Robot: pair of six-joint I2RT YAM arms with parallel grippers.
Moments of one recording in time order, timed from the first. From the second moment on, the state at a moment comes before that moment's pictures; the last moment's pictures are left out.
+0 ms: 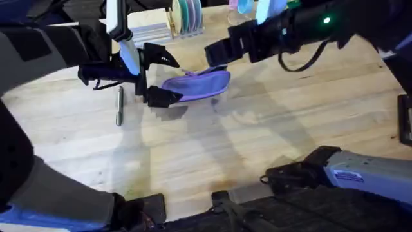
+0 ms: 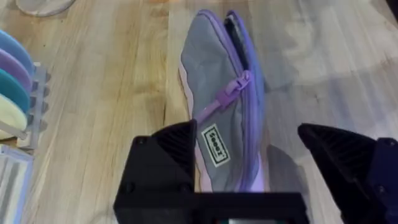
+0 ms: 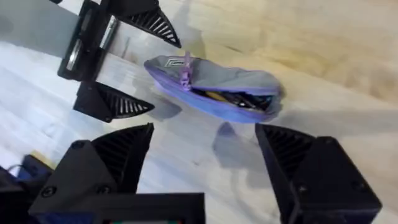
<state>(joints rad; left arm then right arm) -0.07 1.83 1.16 -0.76 1.12 1.43 0.37 1.22 1.16 -0.80 -0.25 0.18</state>
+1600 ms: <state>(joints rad) 0.16 1.52 1.16 -0.92 1.05 1.43 0.38 1.28 1.23 -0.82 -0.21 -0.89</state>
